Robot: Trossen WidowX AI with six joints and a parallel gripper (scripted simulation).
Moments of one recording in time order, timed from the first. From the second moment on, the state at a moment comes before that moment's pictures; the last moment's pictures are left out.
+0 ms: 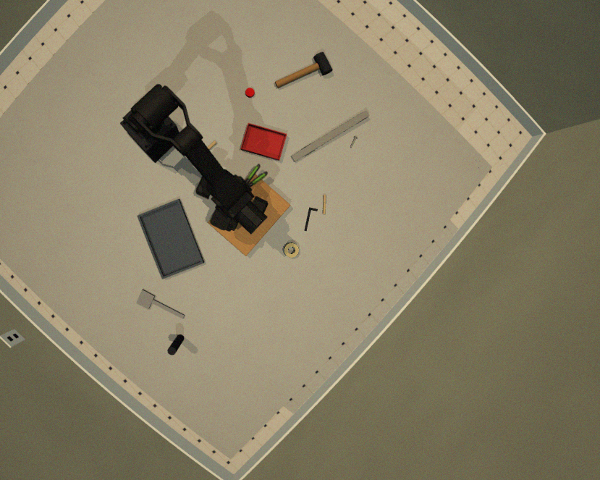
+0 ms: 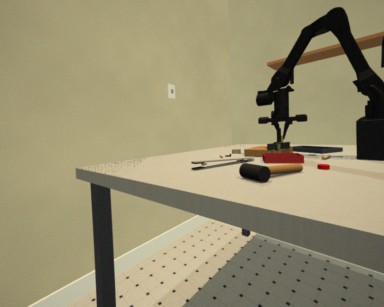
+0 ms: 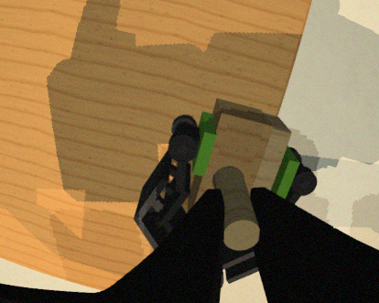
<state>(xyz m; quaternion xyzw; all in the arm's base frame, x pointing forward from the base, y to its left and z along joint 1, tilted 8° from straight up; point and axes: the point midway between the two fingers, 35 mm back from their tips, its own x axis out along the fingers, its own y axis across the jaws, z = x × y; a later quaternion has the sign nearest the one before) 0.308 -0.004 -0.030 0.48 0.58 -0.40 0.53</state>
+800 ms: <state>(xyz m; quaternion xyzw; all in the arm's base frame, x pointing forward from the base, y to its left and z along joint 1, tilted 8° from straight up) 0.307 -0.005 -0.029 0.62 0.42 -0.56 0.35</state>
